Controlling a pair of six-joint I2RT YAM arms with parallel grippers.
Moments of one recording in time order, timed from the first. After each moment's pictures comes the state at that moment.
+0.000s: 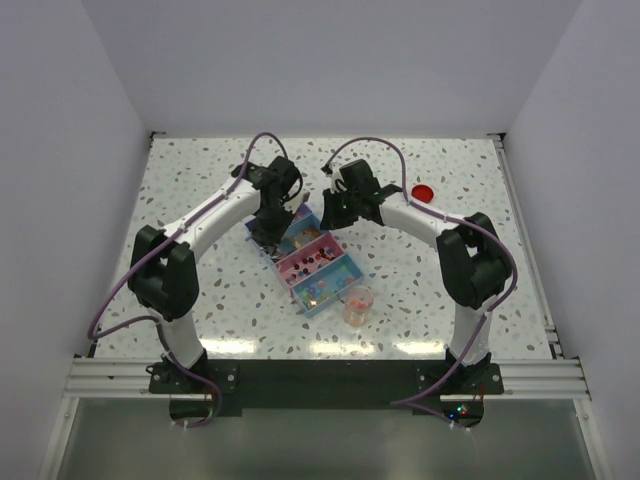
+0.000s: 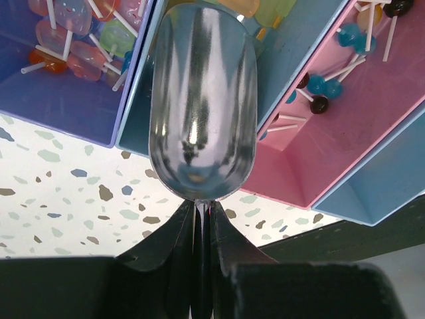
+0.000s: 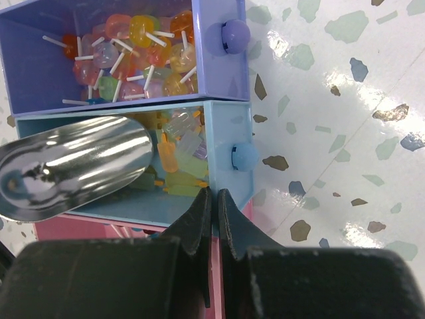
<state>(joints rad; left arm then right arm) -0.53 1.81 1.56 -1.19 0.01 -0.06 0.57 1.93 1.39 -0.31 -0.28 0.27</state>
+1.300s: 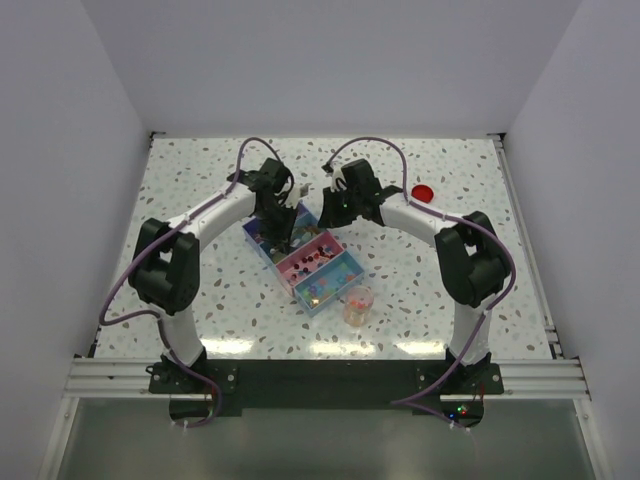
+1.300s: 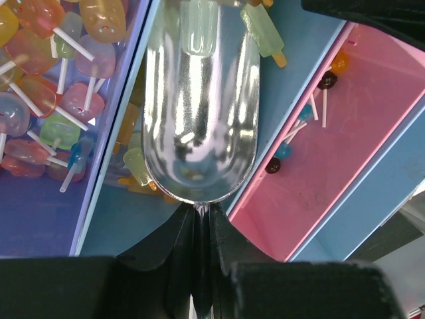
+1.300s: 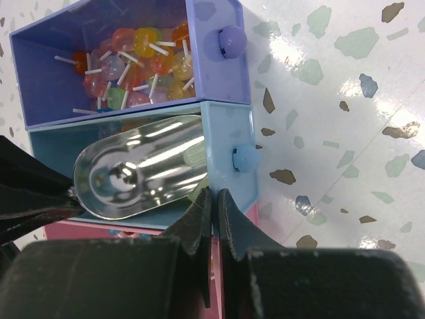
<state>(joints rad) -0.46 1.85 1.44 -0.91 0.25 -0.12 0.56 1.94 1.38 -0.24 -0.33 0.30</state>
